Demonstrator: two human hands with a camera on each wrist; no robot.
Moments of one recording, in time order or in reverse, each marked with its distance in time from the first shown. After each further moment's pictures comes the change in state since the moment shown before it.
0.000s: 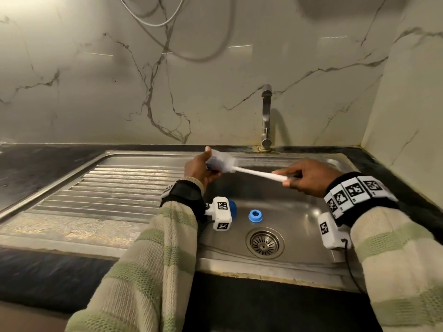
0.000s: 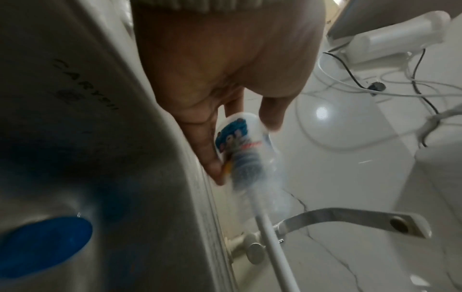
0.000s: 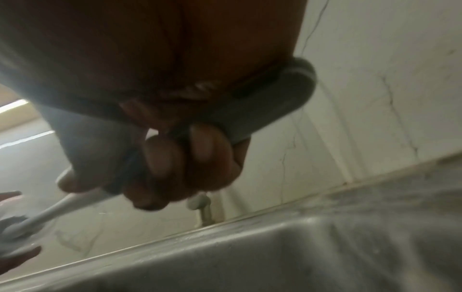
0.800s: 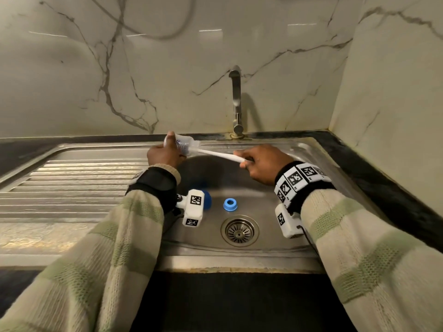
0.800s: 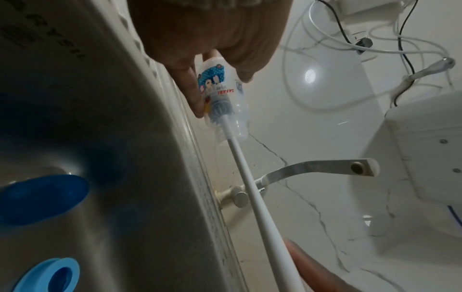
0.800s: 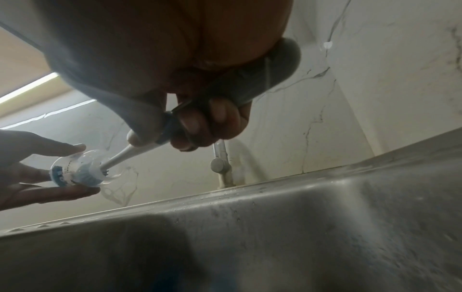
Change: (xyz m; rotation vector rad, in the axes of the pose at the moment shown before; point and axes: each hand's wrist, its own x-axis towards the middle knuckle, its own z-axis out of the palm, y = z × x) left_hand 0.026 -0.005 0.010 0.197 0.304 0.233; right_hand 0.025 -0.005 0.030 -0.251 0.145 -0.071
